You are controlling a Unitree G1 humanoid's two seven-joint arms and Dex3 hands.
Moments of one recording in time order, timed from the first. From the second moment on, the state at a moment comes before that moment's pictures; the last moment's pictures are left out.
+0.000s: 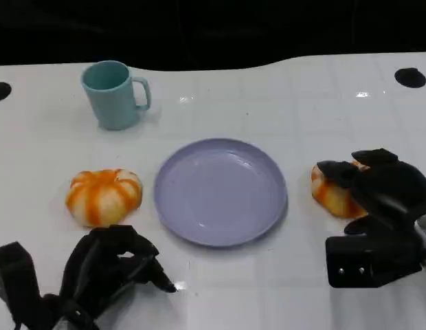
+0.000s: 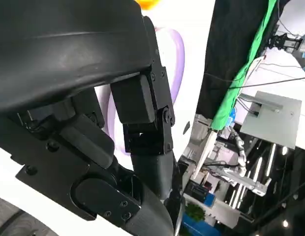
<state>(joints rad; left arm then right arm) -0.21 -0.04 0.21 0.73 -0.43 -0.23 -0.73 -0.53 -0.37 0.45 0.70 -0.91 -0.17 -0.16</state>
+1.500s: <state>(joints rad) -0.19 -0.04 0.21 0.70 -0.43 -0.22 -0.73 -0.74 -0.27 0.57 1.22 -0.83 -0.42 -0.80</state>
